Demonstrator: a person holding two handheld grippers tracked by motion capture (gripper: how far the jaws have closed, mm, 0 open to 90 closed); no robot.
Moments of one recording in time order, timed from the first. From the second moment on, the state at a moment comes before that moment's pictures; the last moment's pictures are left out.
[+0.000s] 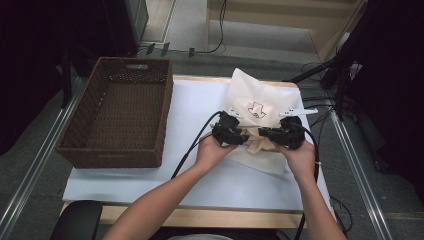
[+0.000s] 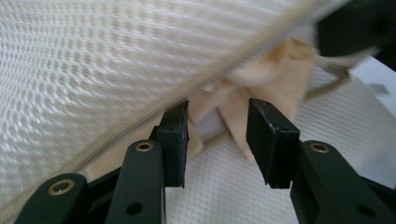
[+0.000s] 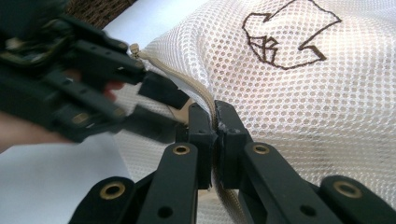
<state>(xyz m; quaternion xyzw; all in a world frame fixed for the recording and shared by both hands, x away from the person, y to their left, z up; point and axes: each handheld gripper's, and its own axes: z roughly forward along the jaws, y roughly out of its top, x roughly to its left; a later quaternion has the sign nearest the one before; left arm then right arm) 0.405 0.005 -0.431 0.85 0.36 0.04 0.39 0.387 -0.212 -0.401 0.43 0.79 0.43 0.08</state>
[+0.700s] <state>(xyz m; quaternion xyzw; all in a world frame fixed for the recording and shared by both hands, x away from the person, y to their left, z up) 0.392 -0.049 -0.472 0.87 0.31 0.07 0.38 0.387 -0.212 -0.400 0.44 0.79 0.43 0.08</state>
